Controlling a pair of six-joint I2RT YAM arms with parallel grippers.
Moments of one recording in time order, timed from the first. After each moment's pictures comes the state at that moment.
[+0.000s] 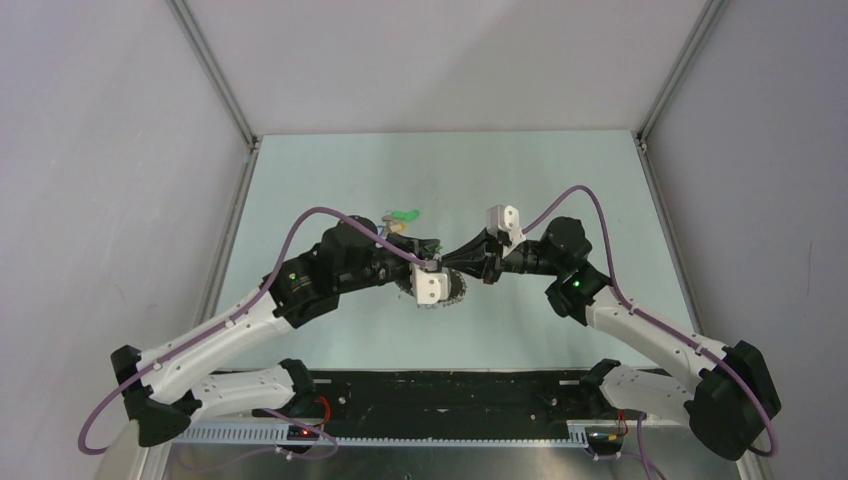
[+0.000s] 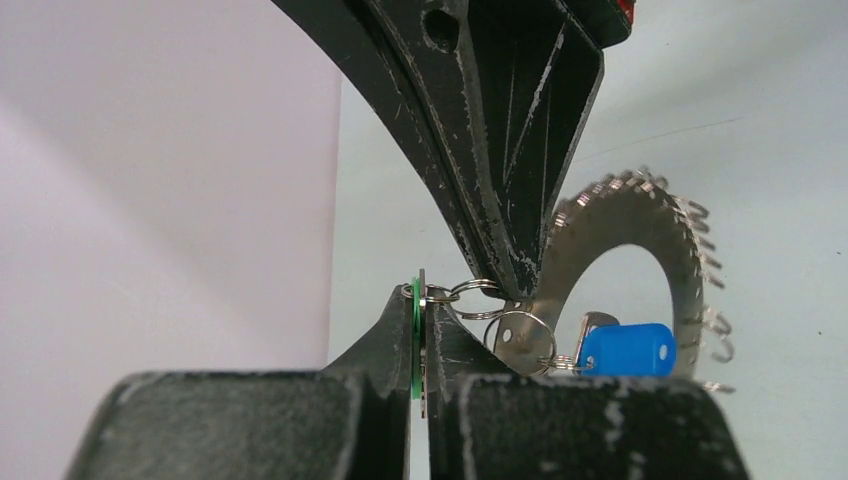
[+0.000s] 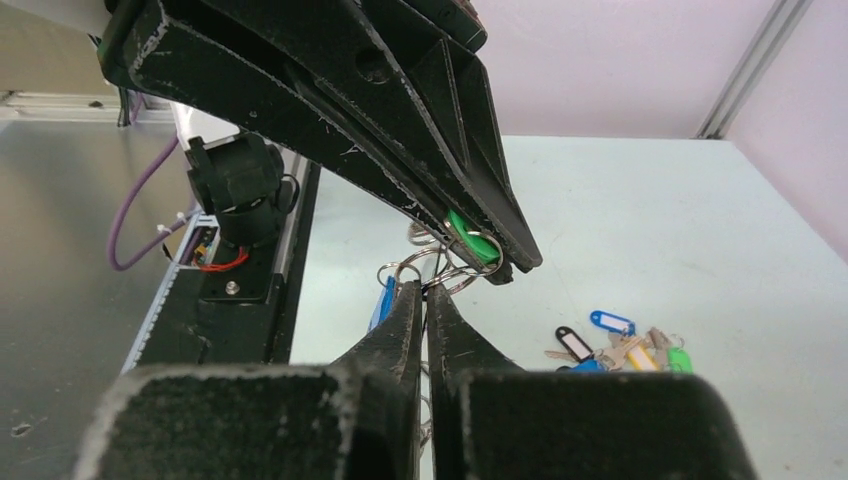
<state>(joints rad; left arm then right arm) -0.96 1.02 1.05 -0.36 0.18 0.95 0.68 1.08 0.70 0.53 -0.85 0.00</state>
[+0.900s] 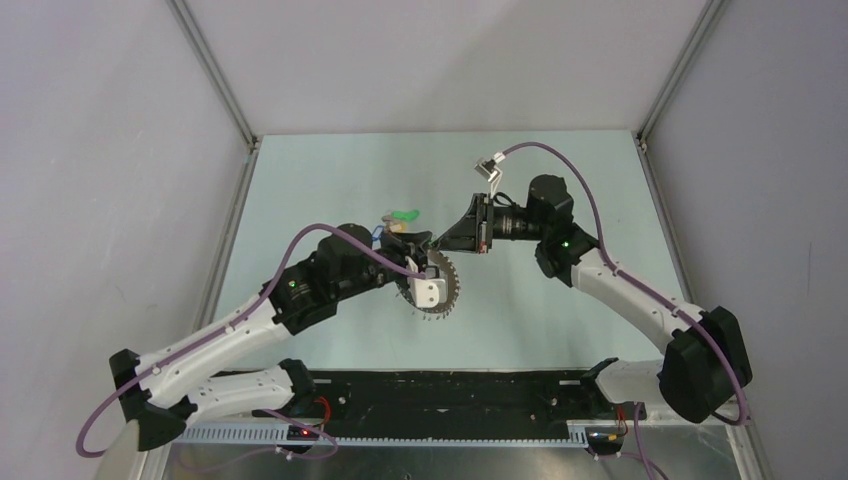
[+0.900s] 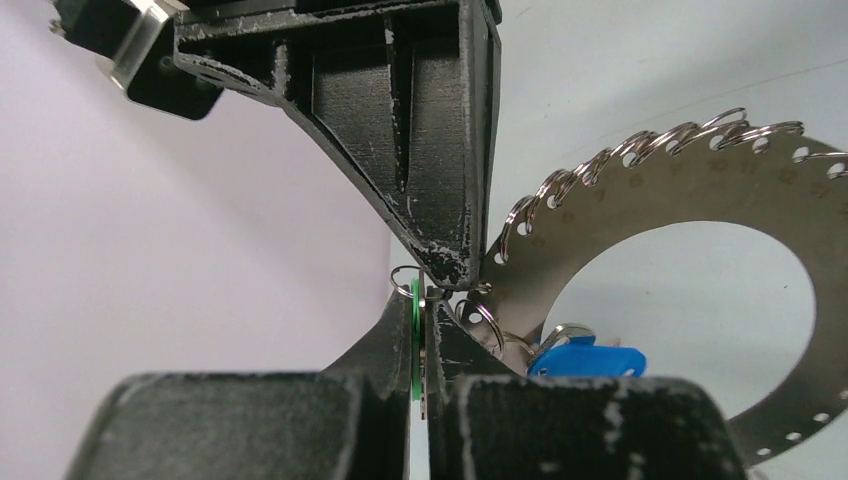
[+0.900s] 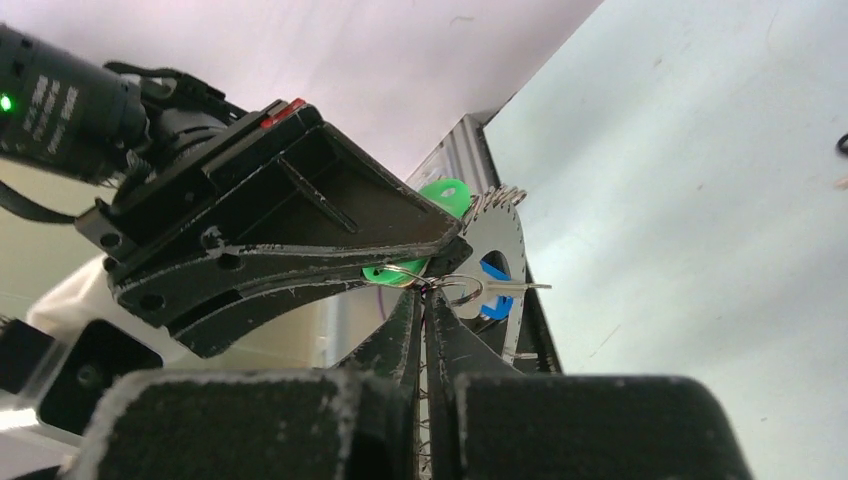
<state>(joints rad) -0.97 0.97 0.97 -0.27 0.08 1.06 0.57 1.28 0.93 0.32 -0.92 0.81</state>
